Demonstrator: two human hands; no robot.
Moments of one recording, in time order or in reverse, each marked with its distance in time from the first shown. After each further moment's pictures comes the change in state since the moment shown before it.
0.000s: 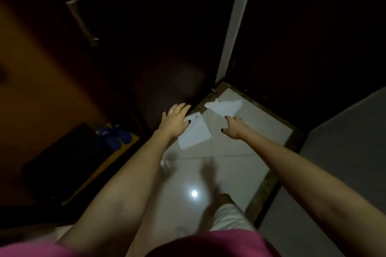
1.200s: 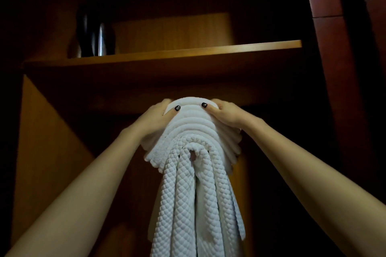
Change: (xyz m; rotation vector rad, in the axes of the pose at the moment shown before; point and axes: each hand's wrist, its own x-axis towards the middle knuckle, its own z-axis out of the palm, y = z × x) left_hand -0.327 -0.308 -0.772 0.266 1.306 -0.363; right_hand -0.201 -0.790 -0.546 0.289 0.683 -1.644
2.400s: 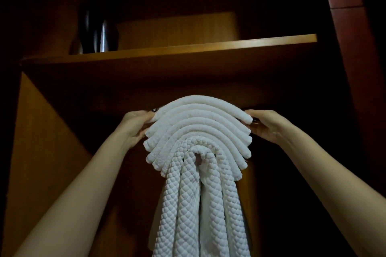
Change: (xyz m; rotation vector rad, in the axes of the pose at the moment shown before) left_hand -0.013 -0.034 -0.008 -0.970 0.244 -0.446; right_hand -0.034 0.037 -0.017 1.099 0.218 0.416
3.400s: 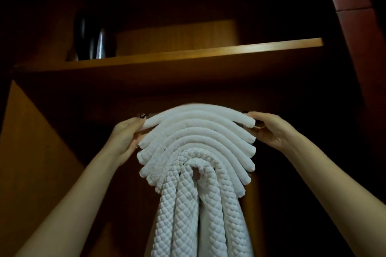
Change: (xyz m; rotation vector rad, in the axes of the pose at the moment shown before) left_hand 0.002 -0.014 -0.009 -0.149 -0.140 0.194; right_hand 0.029 0.004 -0.009 0.177 -0.059 -0.064
